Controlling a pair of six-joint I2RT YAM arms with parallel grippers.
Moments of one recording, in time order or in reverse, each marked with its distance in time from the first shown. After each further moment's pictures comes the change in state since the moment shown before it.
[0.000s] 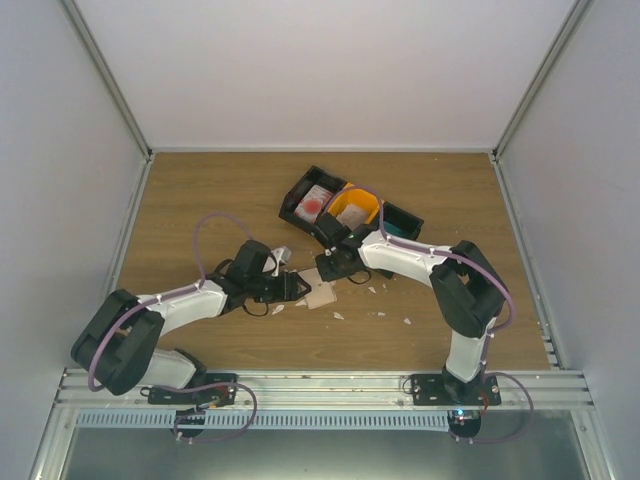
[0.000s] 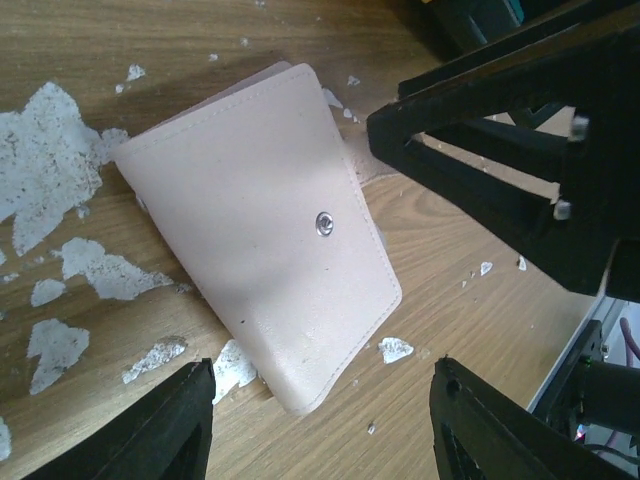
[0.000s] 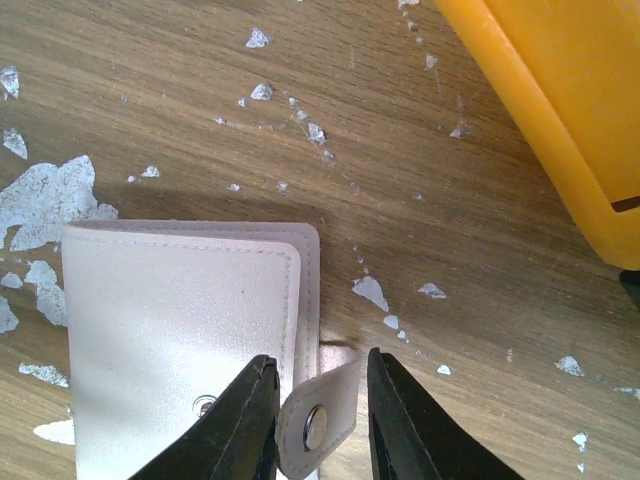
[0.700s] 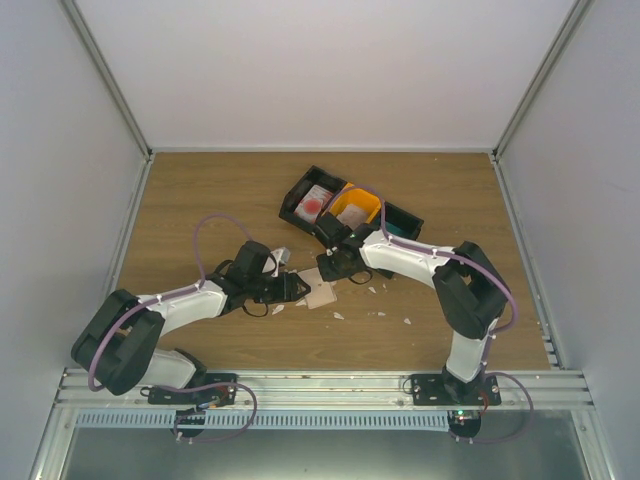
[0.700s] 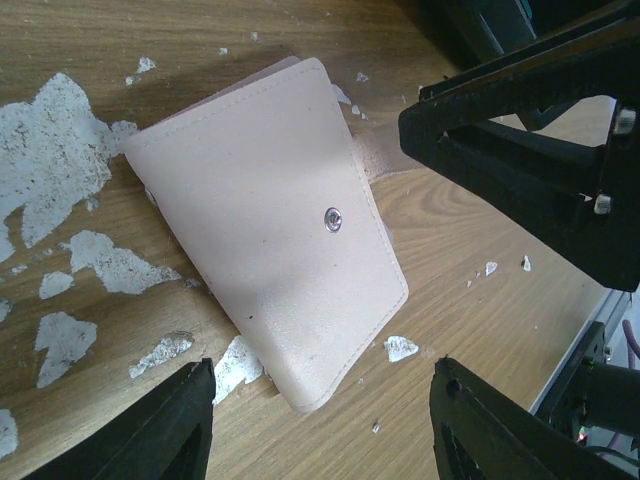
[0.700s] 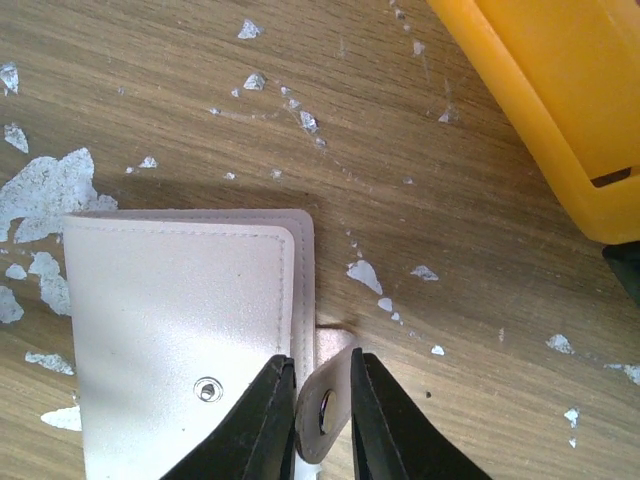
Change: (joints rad) left arm 0.000 0.000 -0.011 0.000 -0.006 -0.006; right arm 0.000 -0.013 0.006 -0.031 0.002 0.019
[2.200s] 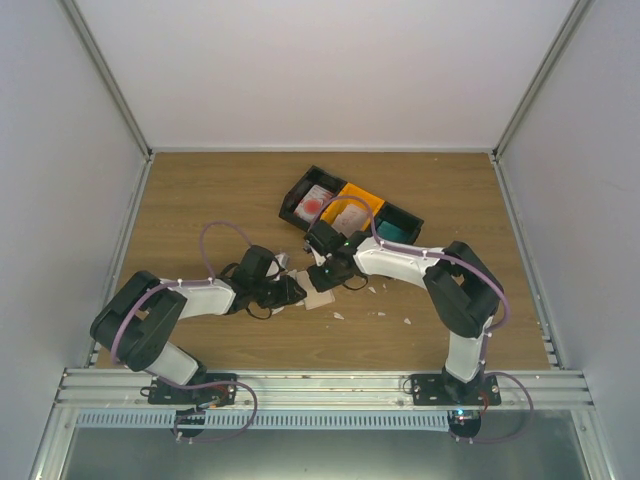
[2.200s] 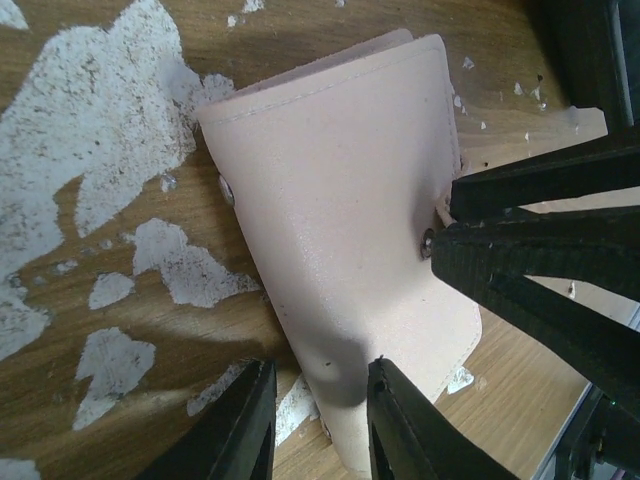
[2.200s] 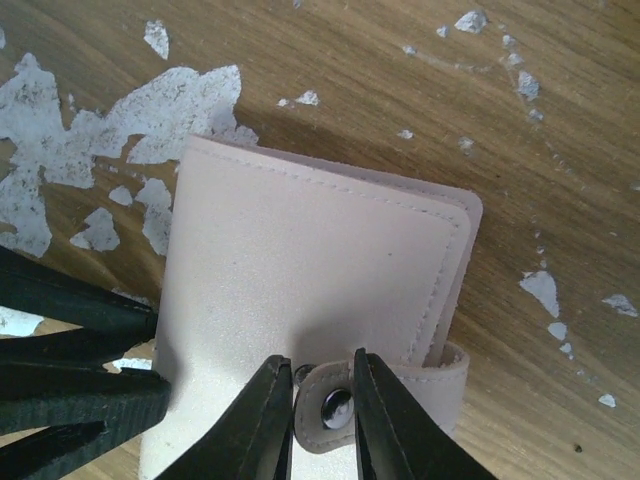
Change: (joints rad) left arm 0.000 0.146 -0.023 0.113 -0.006 -0.089; right arm 0.037 0.031 -0.034 0.089 -0.149 -0.135
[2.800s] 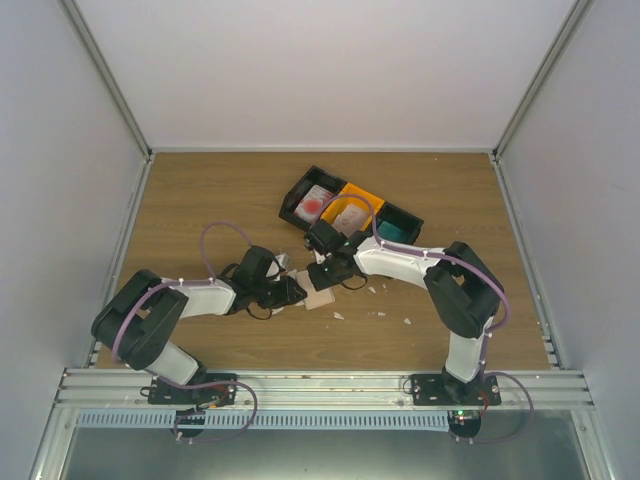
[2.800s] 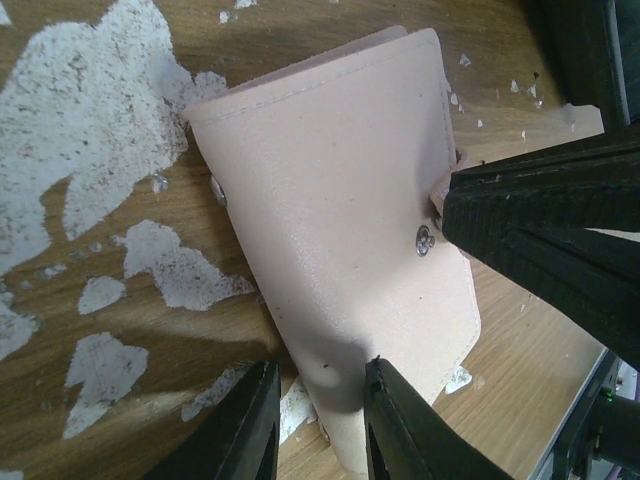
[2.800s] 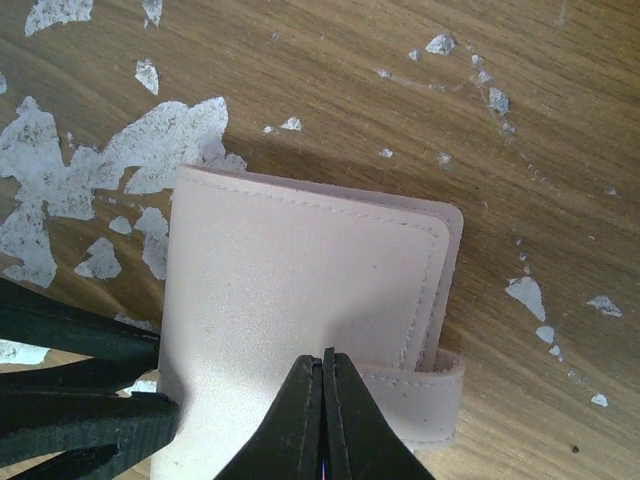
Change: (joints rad) left arm 0.000 0.008 -0.005 0.015 0.008 0.000; right arm 0.000 -0.003 0.000 0.016 0.023 0.064
